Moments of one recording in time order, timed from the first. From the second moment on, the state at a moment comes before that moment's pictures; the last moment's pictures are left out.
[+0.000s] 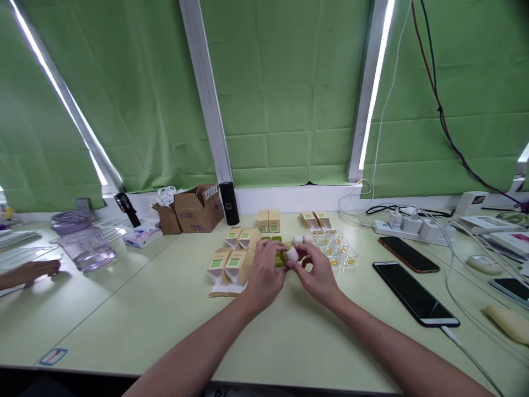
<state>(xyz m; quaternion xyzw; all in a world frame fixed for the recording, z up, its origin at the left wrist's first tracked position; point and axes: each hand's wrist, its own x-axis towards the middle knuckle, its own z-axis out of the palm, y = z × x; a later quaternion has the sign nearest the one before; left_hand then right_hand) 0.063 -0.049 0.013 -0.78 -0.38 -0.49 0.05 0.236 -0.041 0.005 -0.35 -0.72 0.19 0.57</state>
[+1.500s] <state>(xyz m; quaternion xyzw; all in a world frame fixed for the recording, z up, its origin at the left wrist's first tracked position) 0.074 -0.049 0.022 -0.74 -0.44 -0.48 -0.18 0.241 -0.039 0.004 -0.37 -0.84 -0.09 0.40</state>
